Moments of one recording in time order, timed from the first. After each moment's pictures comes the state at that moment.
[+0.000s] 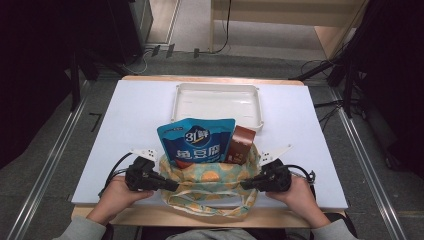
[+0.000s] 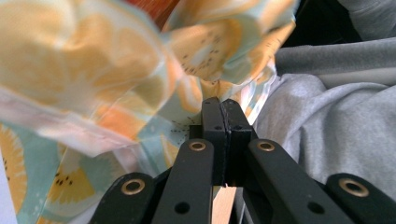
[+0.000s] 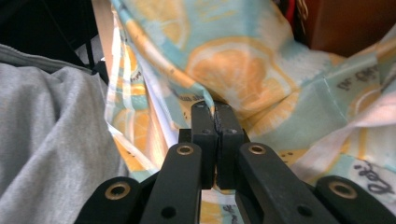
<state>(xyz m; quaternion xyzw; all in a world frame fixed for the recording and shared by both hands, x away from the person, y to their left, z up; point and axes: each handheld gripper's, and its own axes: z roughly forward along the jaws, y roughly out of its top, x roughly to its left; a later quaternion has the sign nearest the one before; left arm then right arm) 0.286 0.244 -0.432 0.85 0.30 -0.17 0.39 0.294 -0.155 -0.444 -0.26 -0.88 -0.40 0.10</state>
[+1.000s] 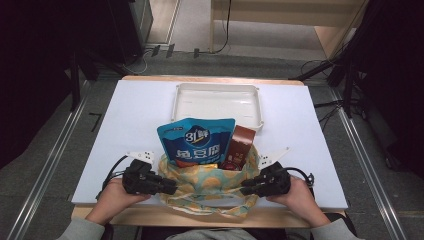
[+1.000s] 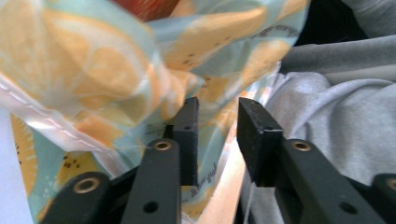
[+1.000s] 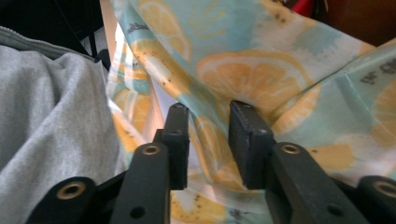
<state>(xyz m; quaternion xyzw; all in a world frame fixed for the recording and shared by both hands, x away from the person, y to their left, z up) 0.276 0.250 -0.426 0.86 0.29 -0.14 0.40 0.292 -0.156 -0.451 -0.23 -0.88 -0.40 0.11</state>
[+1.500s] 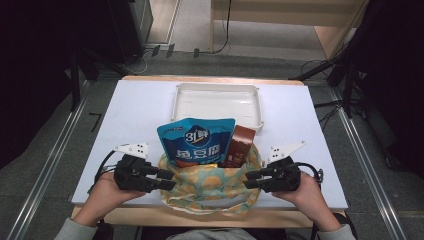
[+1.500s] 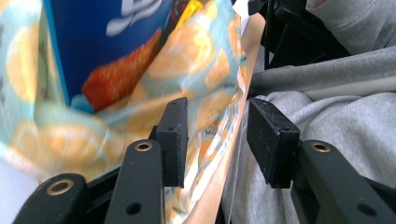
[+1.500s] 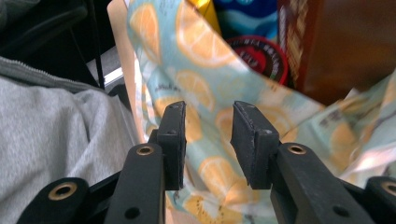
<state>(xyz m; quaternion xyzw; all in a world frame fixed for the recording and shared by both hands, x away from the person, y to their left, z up) 0.270 0.243 -0.372 0.86 0.25 -0.11 0.43 0.285 -0.166 -0.405 -0.24 -0.86 -0.44 0.08</state>
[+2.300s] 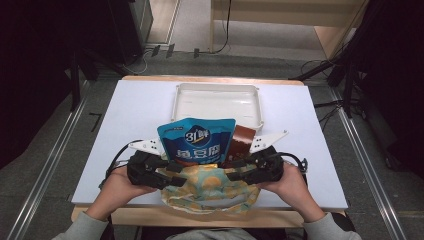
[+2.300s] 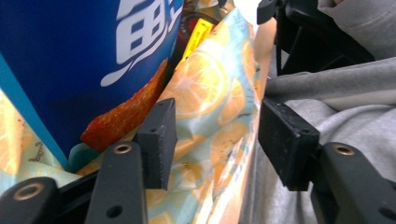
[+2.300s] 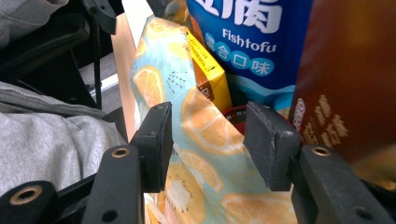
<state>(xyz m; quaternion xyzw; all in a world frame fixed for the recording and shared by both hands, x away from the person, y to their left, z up) 0.280 0.220 -0.379 0.87 0.25 -0.07 0.43 0.300 -0.122 -0.388 -0.22 -0.87 -0.45 0.06</state>
